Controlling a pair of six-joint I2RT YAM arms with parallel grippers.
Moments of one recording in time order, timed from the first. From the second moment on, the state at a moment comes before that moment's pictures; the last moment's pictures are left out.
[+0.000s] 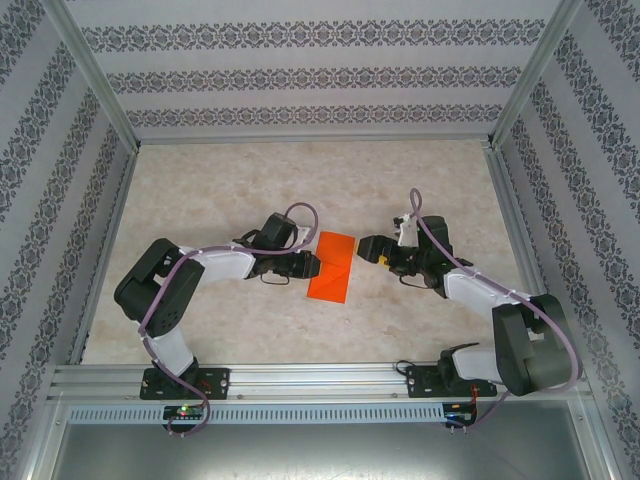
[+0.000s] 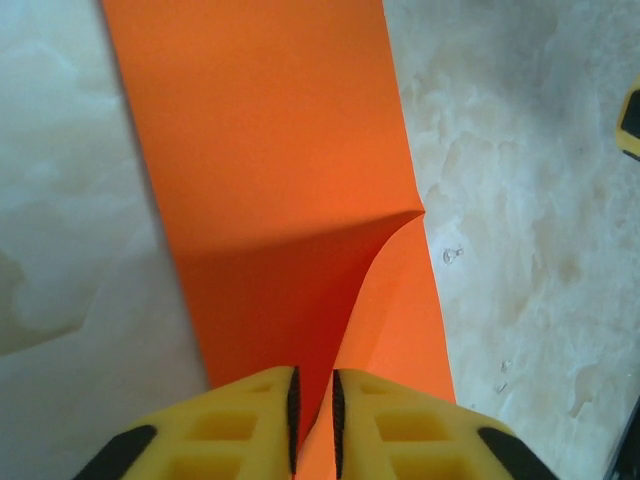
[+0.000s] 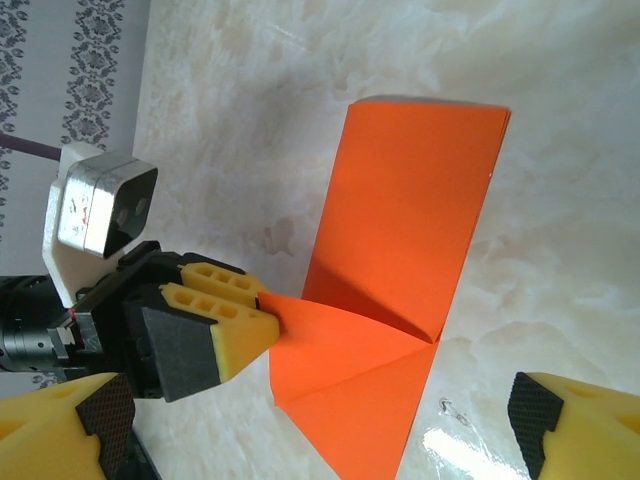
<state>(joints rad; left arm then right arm) -0.58 1.75 0.87 -0.02 0.47 -0.48 0.22 1.31 0.51 0.11 -0.70 0.66</state>
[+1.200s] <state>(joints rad) -0.49 1.52 0.74 0.03 0.42 -0.54 0.42 1.68 0.67 0.25 -0.77 0.75</state>
